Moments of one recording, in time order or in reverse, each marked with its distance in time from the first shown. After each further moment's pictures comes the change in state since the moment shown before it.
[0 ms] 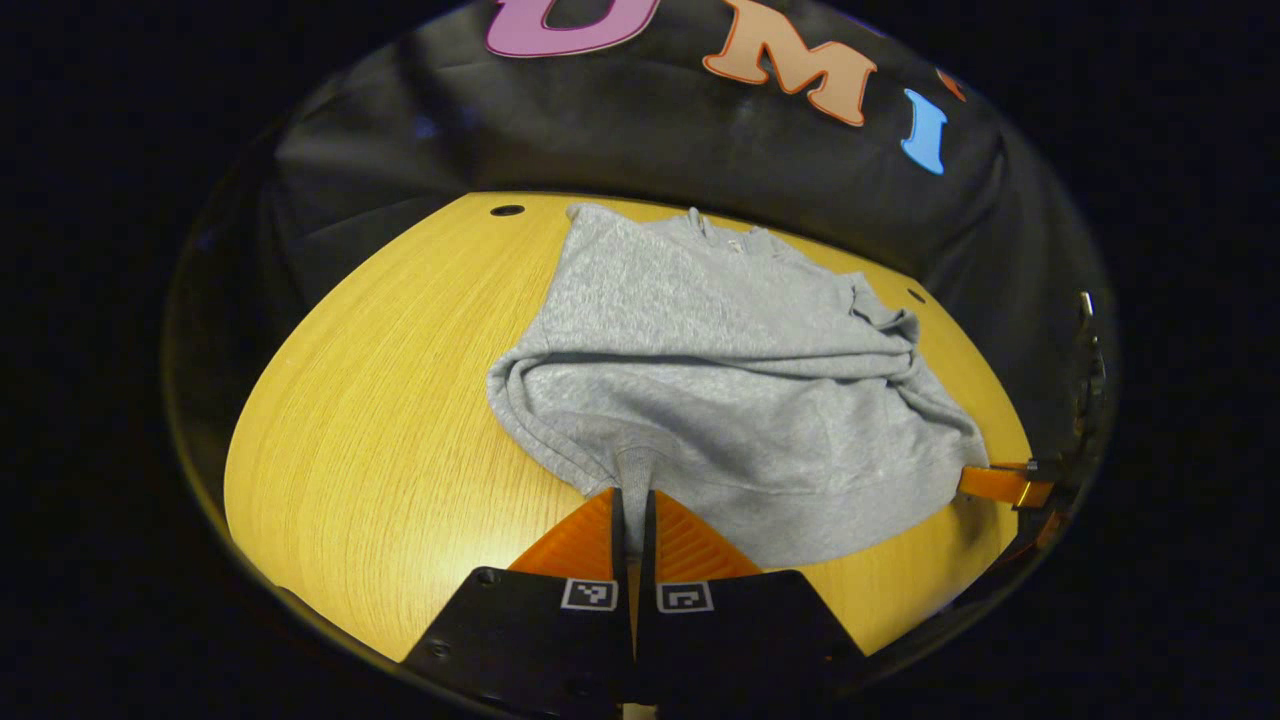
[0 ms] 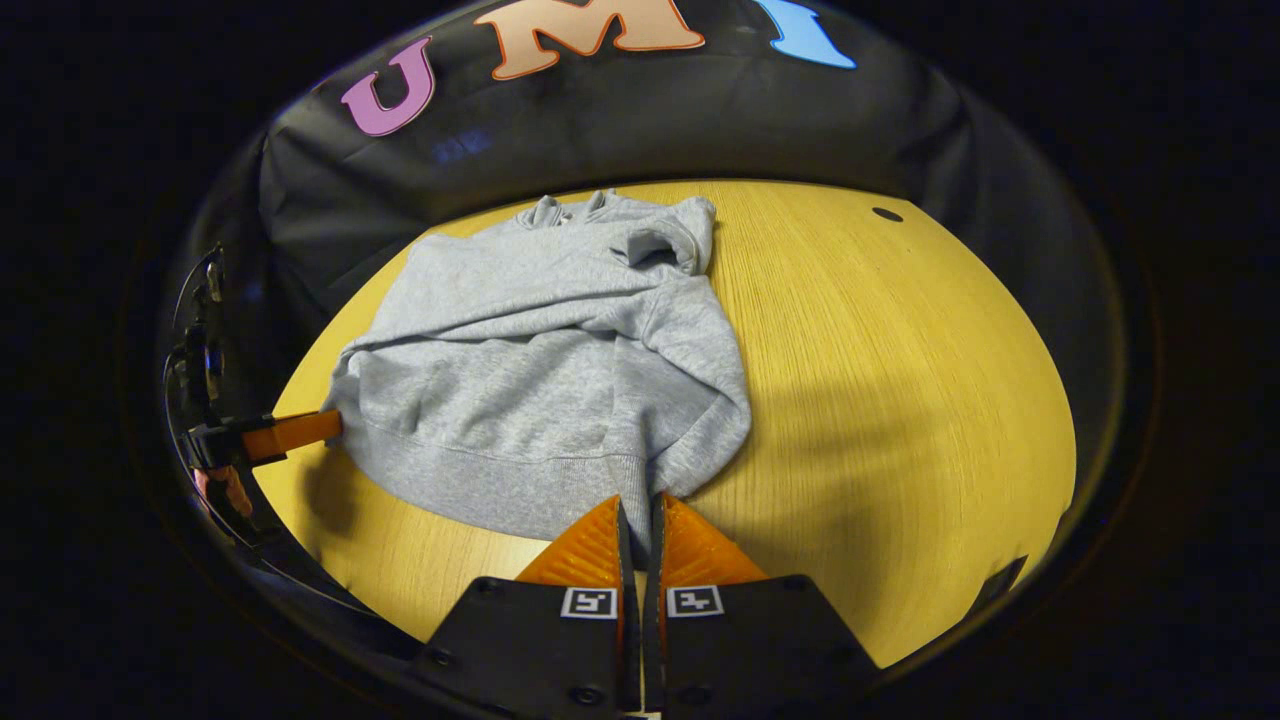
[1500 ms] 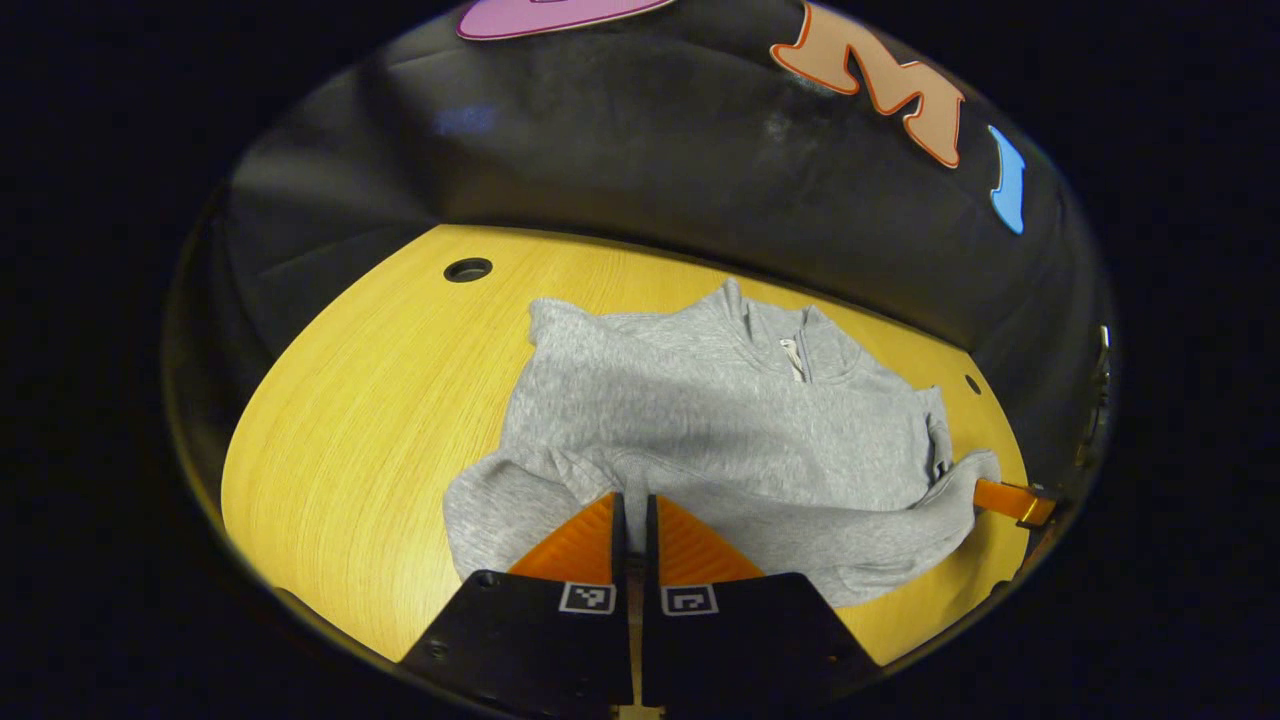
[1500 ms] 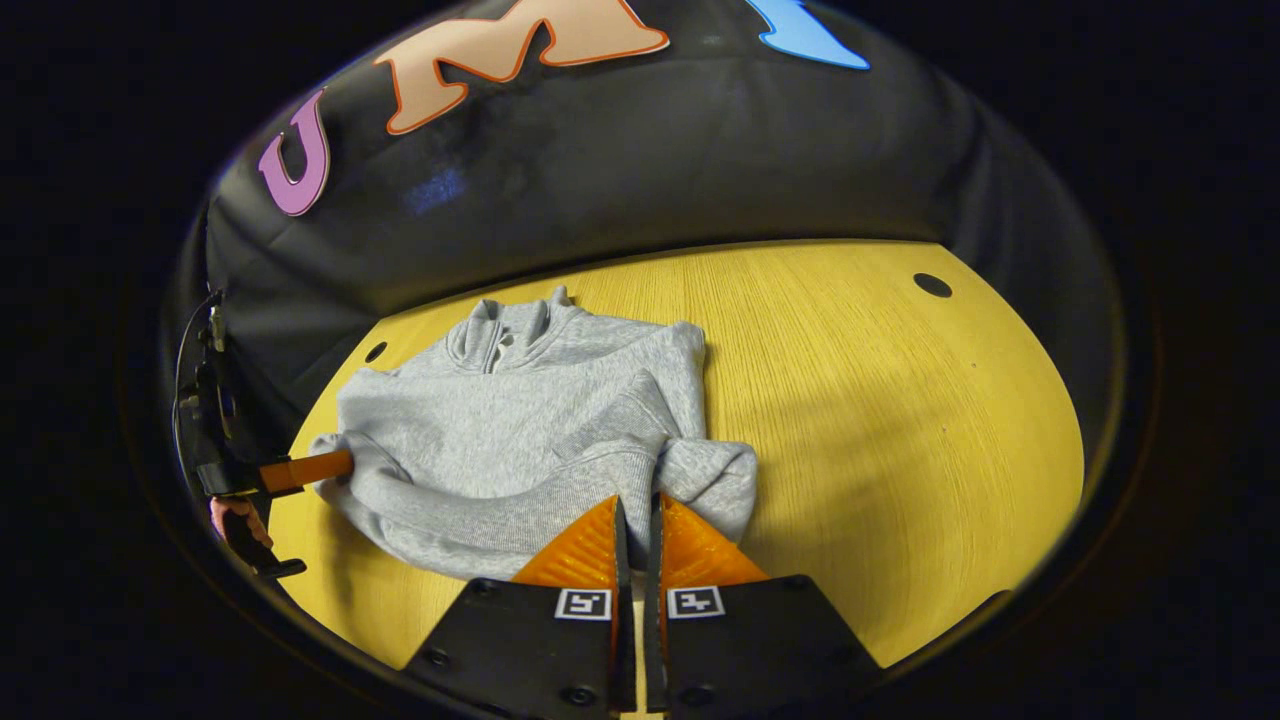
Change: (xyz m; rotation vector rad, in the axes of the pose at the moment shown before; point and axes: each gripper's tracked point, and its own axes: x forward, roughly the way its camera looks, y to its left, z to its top) left arm 0.139 0.013 0.135 -0.008 0.001 0.064; right arm 0.117 -0.021 0.167 0.102 -0.072 0.005
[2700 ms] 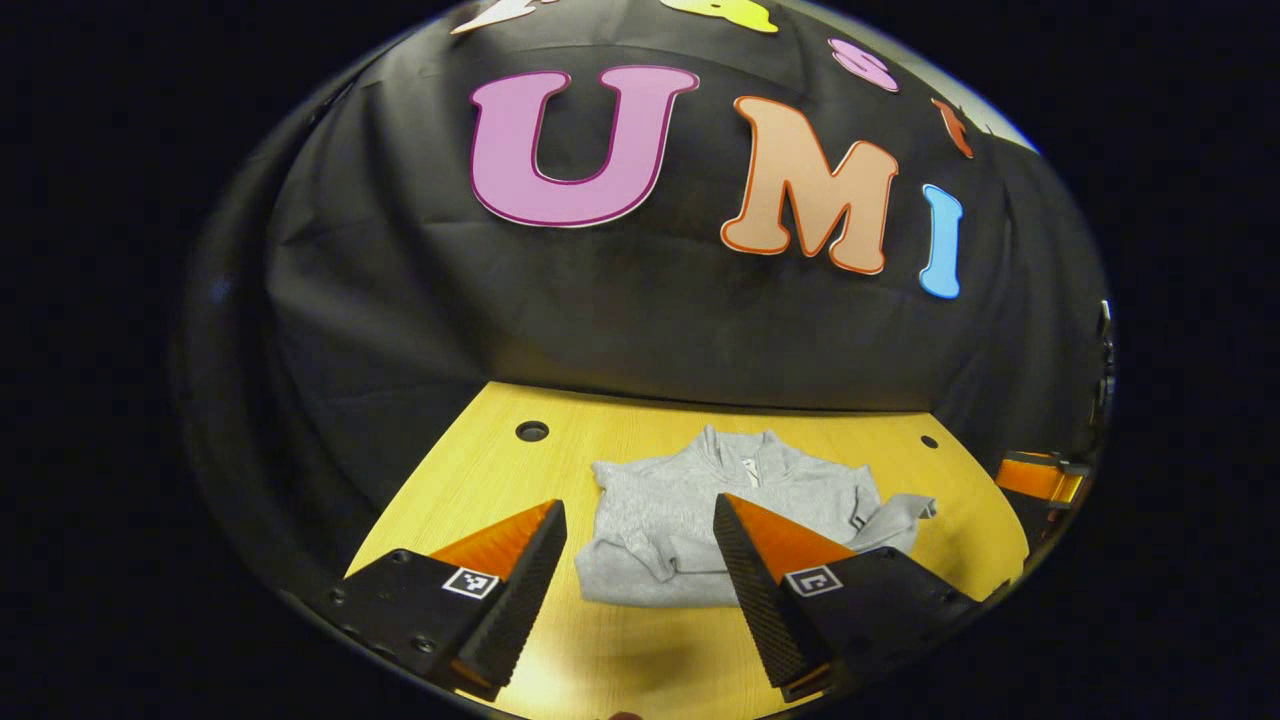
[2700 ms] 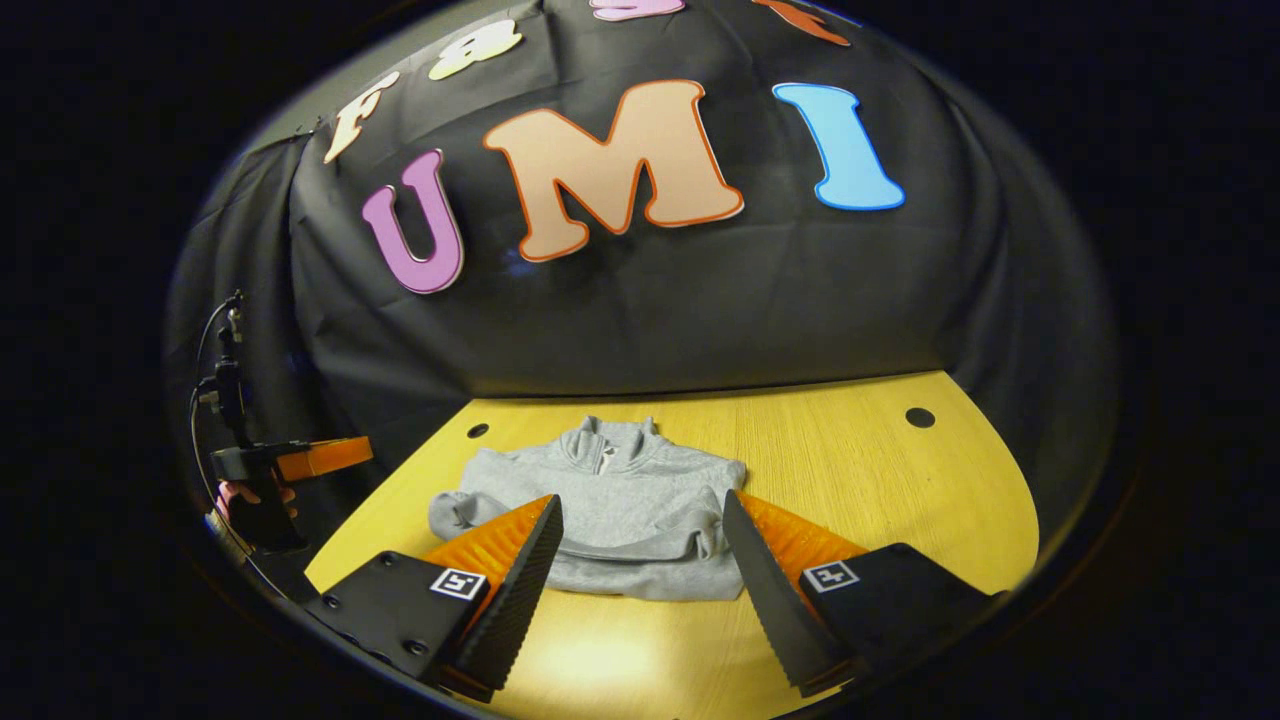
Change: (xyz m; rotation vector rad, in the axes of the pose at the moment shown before) left arm -0.178 0.003 0.088 0.086 -0.353 0.006; right arm -0.183 0.060 0.080 -0.085 -0.356 0.149
